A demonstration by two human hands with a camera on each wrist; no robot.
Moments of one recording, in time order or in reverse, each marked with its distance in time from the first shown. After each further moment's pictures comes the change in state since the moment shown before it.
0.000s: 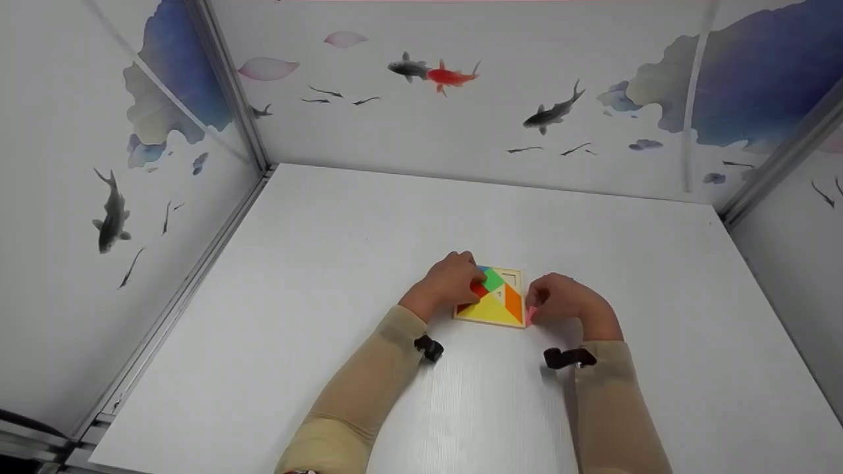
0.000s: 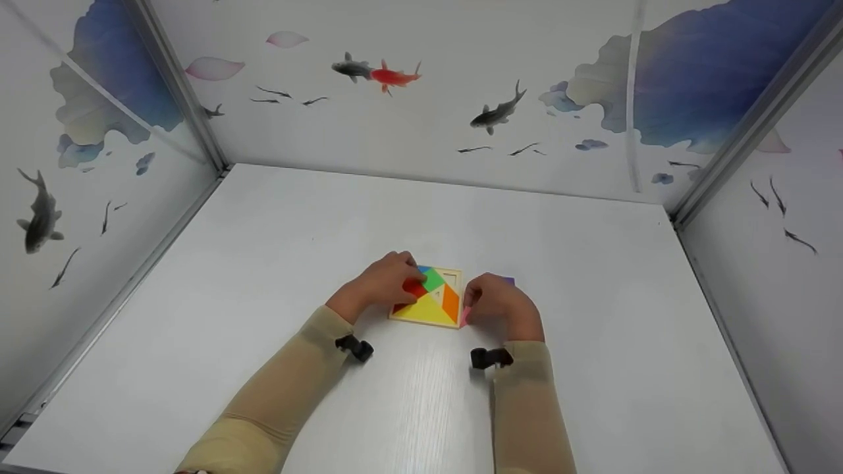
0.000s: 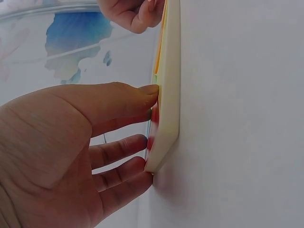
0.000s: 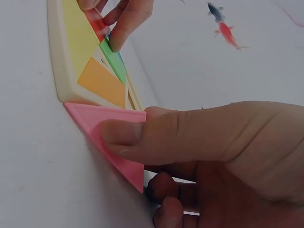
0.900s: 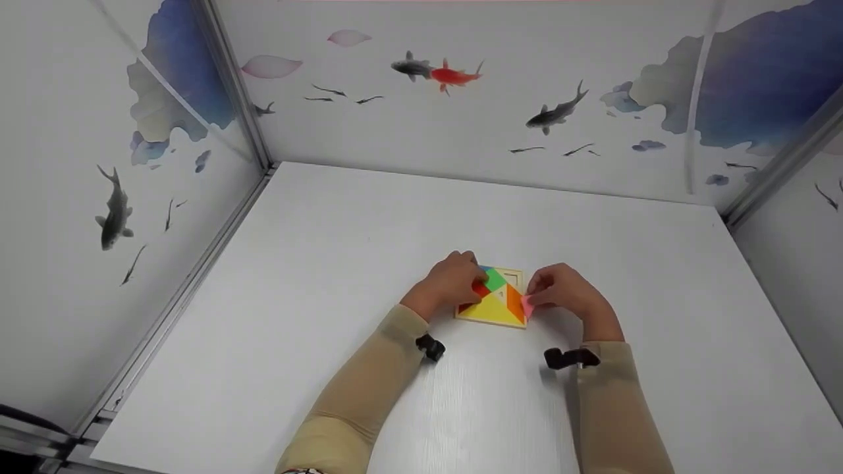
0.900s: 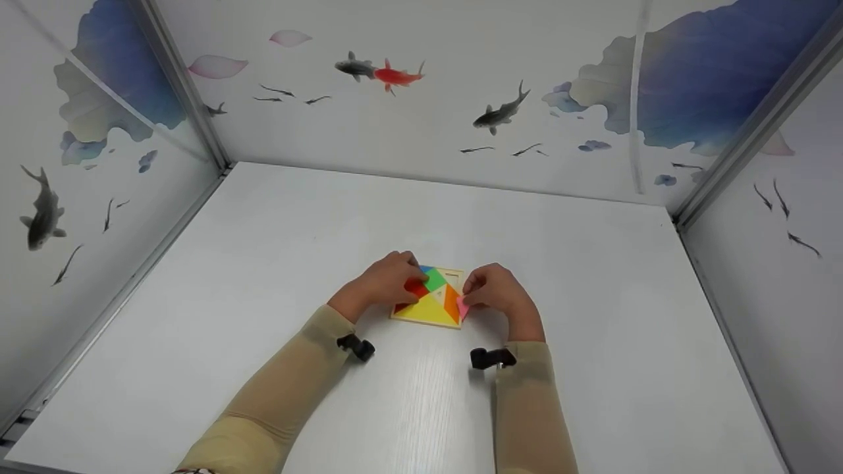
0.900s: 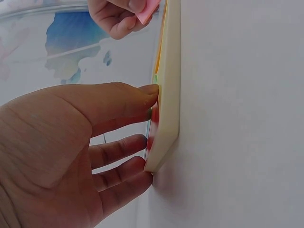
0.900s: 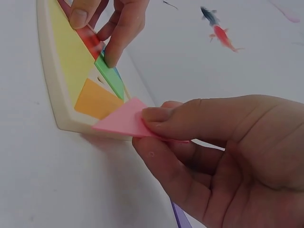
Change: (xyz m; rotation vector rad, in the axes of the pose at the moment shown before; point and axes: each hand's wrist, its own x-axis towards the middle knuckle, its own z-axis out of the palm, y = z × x) left_hand 0.000 -0.002 0.001 -0.036 0.004 0.004; right_hand 0.003 -0.003 -0.004 0.302 0.074 -0.008
